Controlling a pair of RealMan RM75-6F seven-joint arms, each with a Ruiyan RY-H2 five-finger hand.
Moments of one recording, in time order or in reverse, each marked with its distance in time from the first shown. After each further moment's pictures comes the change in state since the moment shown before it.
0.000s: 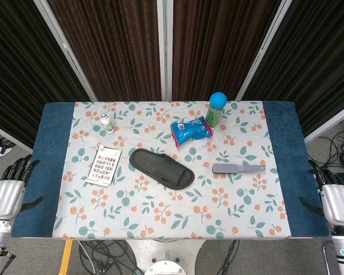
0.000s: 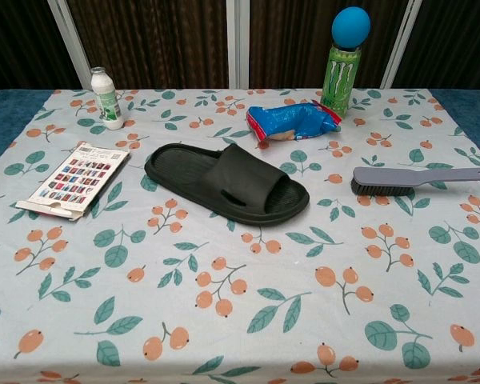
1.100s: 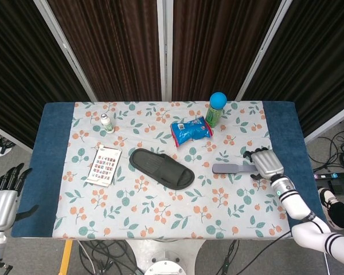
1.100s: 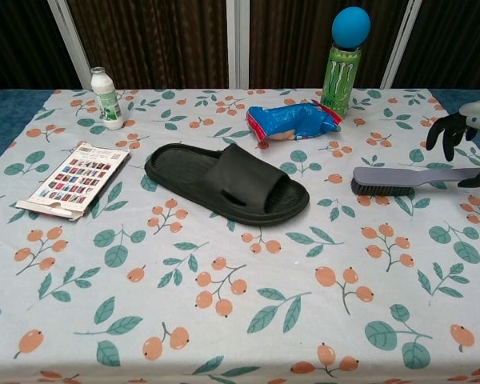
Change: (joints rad) left arm 0.065 -0.016 0.023 -0.010 0.008 0.054 0.000; right arm 0.490 -0.332 0.055 0.462 0.123 -0.701 -0.069
